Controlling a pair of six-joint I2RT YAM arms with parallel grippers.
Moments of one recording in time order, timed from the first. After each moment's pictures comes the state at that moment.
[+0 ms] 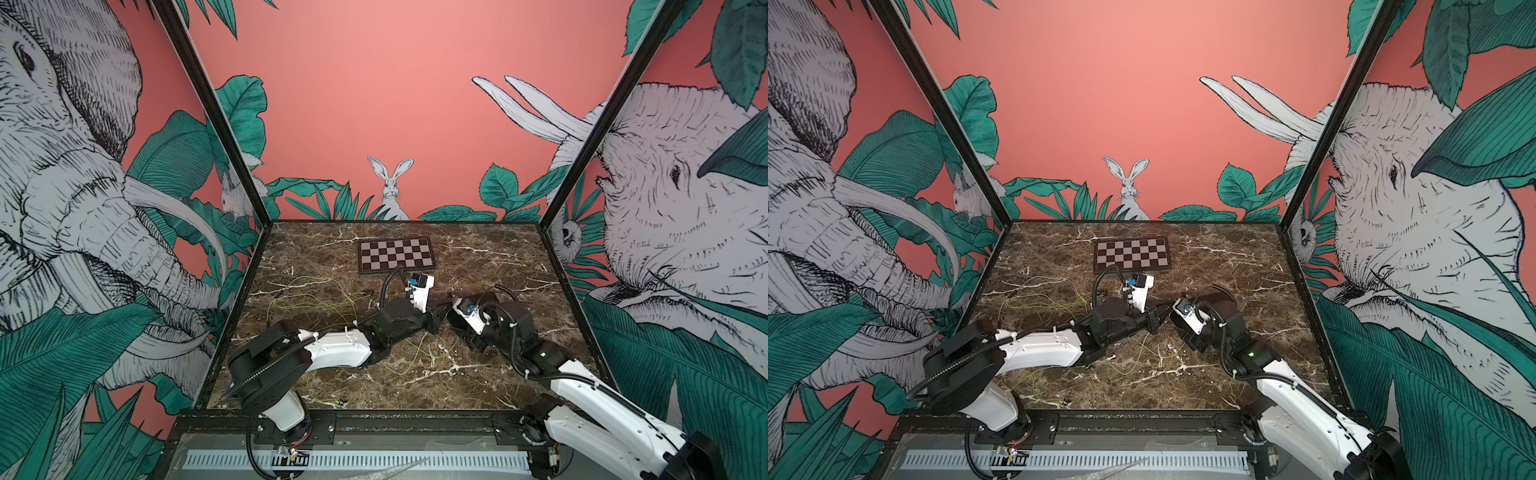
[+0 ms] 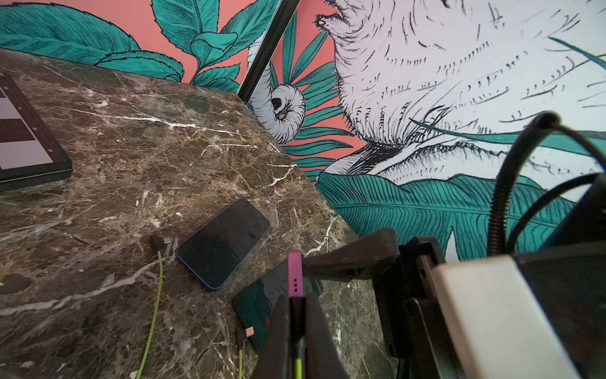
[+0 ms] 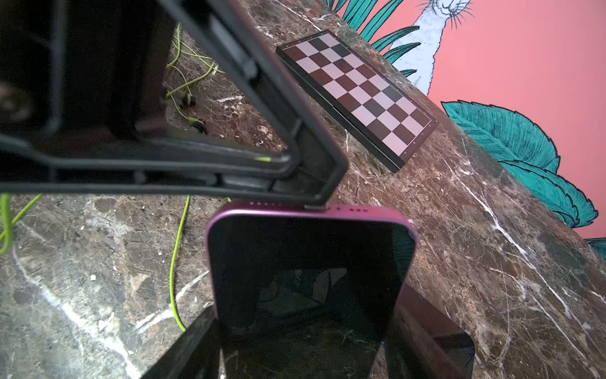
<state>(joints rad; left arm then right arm) -1.03 1.59 0.74 0.73 0.06 -0.61 0.56 0.84 0.48 -0.19 -0.15 -0.39</state>
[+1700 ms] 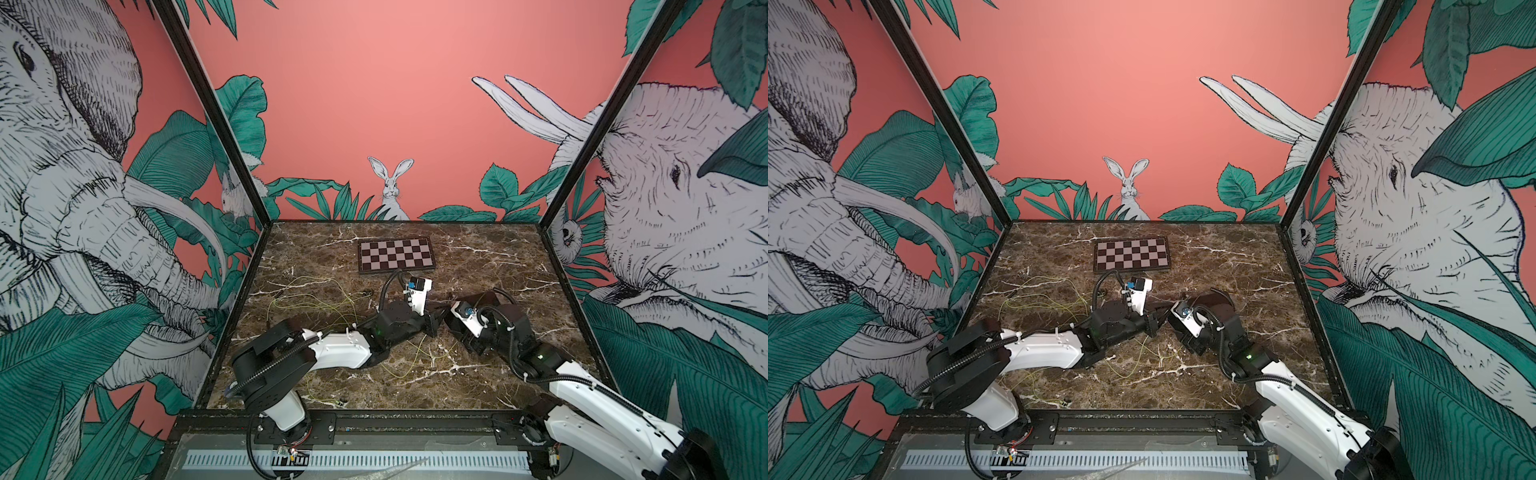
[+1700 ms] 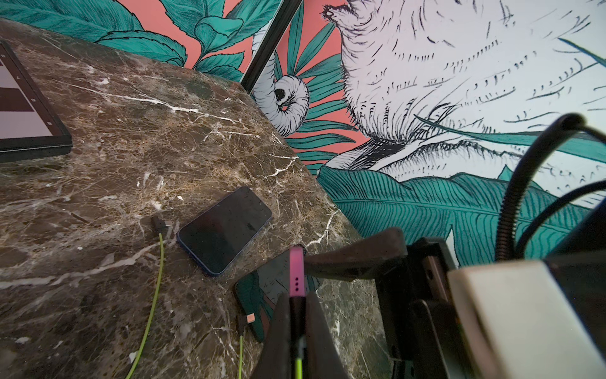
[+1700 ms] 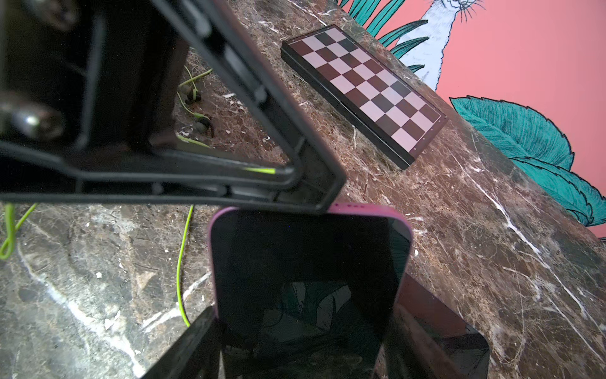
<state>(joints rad) -1.03 1.60 0.70 0.76 0.07 -0.65 0.60 0.84 0.45 -0.17 -0.13 -0.37</state>
